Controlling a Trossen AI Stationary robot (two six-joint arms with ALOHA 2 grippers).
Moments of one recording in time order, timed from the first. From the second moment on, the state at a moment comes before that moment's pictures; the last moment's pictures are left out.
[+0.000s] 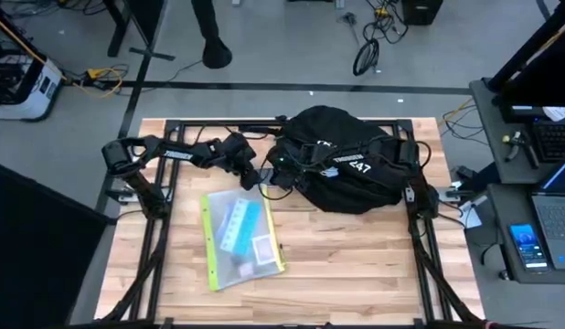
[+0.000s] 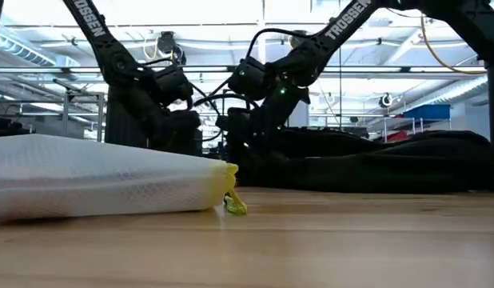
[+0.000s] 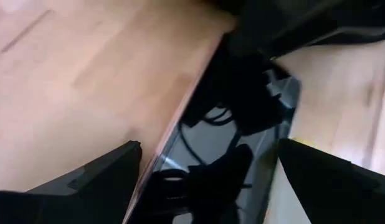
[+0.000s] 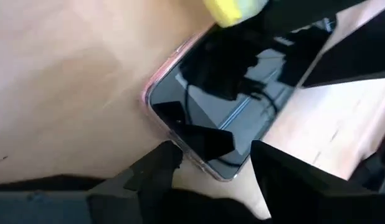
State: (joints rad) left arm 0.52 1.67 0.68 0.02 0.33 -0.21; right arm -0.27 2.14 1.41 -0.21 0.01 -1.22
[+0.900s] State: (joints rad) left arm 0.45 1.46 0.67 -0.42 0.13 -0.72; right arm -0.29 2.14 1.41 -0.22 -0.01 -1.10
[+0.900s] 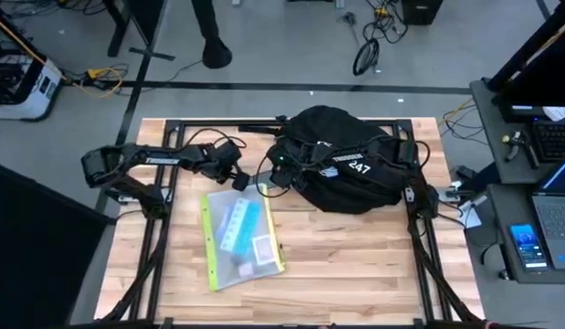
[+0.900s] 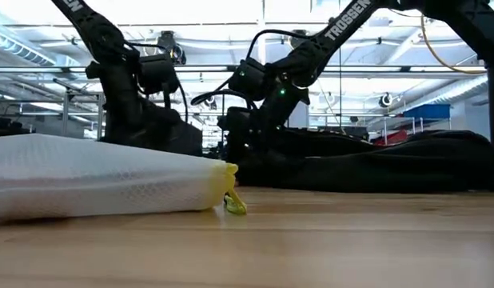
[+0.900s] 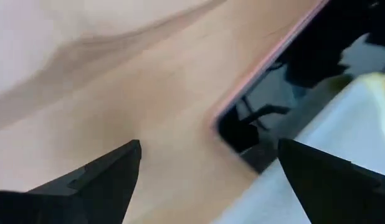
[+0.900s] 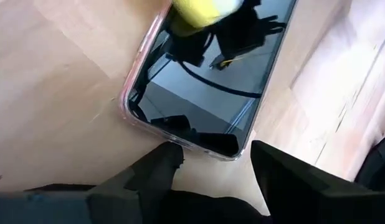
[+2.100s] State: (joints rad) left arm 0.43 1.59 0.68 -0.12 0.25 -0.79; right arm -0.24 2.14 1.41 -0.11 -0.27 -1.20
